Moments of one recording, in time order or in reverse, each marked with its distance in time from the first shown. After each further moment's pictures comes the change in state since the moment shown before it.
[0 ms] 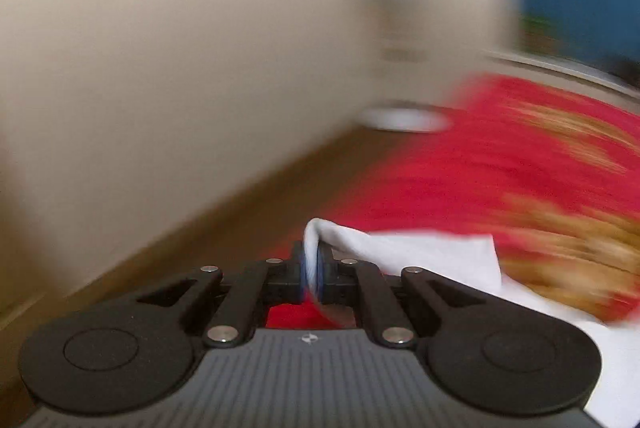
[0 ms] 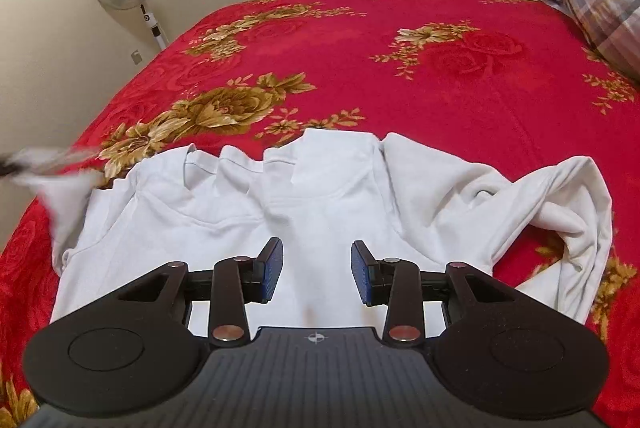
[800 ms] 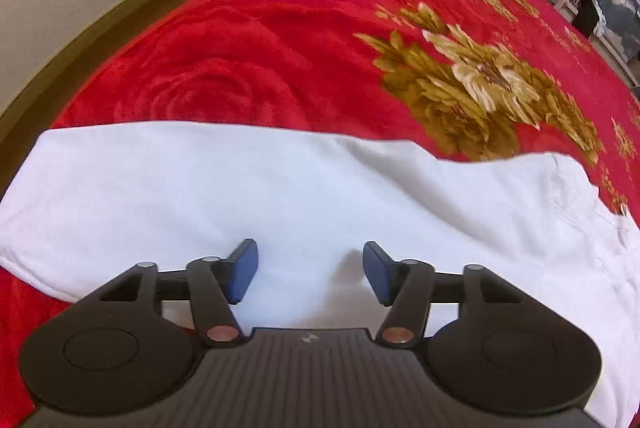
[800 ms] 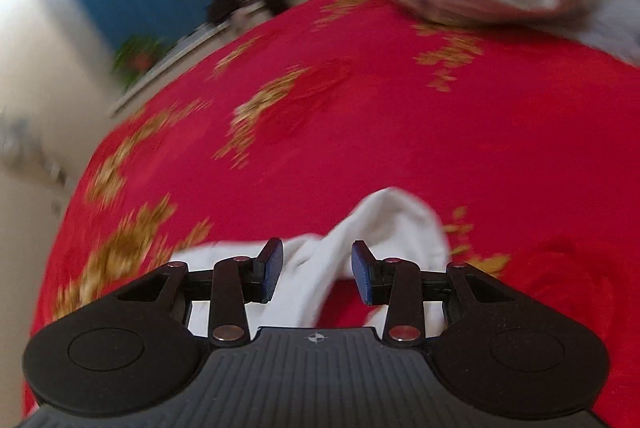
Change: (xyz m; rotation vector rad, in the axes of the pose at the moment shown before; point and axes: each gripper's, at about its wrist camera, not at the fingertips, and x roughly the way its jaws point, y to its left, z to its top) left arm 0.008 -0.046 -0.071 0.150 0.543 -0.492; right arm -0.056 -0.172 0.020 0.548 -0.163 -0.170
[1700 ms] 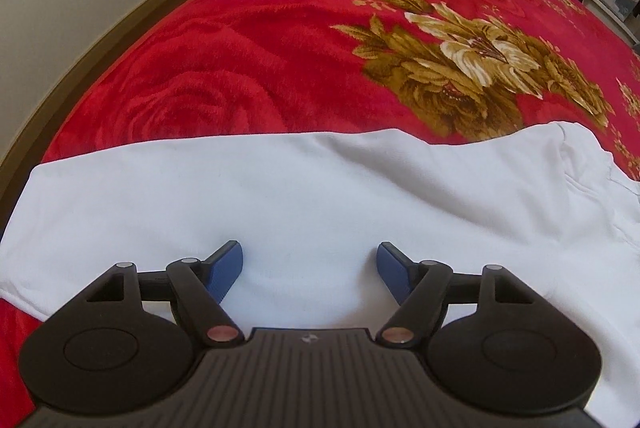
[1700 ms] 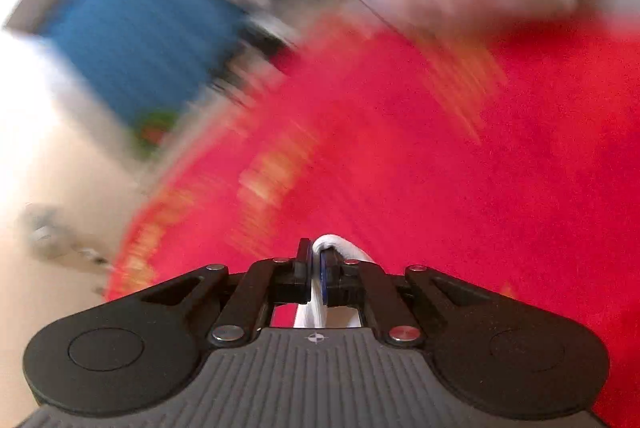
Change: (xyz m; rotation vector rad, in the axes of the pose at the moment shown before) left arm 0.015 -0.026 0.005 0.114 -0.012 0.056; right arm 0.002 0.023 0.032 -0.071 -0.317 0.234
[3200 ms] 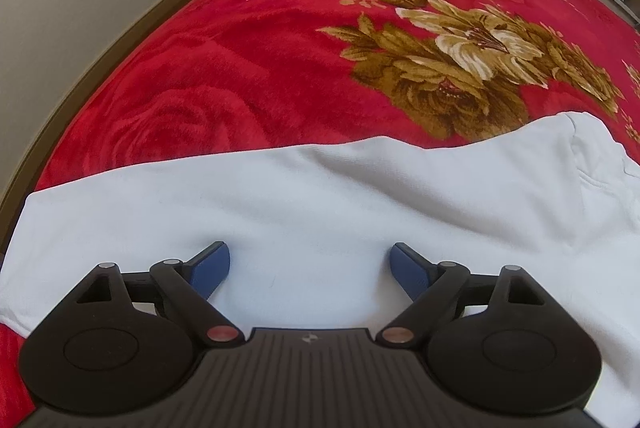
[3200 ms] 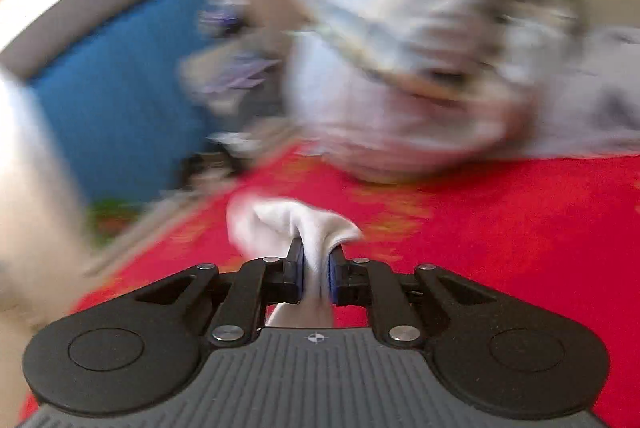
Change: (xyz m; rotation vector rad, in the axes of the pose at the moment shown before) left arm 0.014 -0.017 0.008 0.058 -0.013 0.049; right arm 0.001 -0.123 0.011 0.140 -0.106 -0.405
